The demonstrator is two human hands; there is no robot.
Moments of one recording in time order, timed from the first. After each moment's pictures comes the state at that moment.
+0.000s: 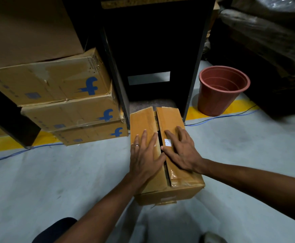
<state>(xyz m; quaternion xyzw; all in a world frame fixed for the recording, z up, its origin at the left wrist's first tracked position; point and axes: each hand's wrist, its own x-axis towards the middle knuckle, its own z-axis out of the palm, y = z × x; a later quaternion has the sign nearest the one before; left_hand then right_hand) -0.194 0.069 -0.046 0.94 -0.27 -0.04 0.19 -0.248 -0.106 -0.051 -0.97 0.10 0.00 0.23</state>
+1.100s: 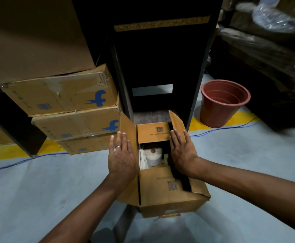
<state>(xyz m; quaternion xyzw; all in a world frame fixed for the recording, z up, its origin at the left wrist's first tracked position) -0.157 0.132 0.006 0.95 -0.26 0.03 -0.17 -0.215 -0.073 0.001 -0.94 0.04 0.15 -0.30</state>
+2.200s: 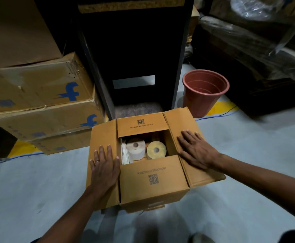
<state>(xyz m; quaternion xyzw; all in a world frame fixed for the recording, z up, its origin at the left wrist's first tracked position) -0.154 0.139 -0.080 0.97 -0.17 -0.09 0.15 -0.284 -0.204 -0.038 -0.99 0.03 0.11 0.00</state>
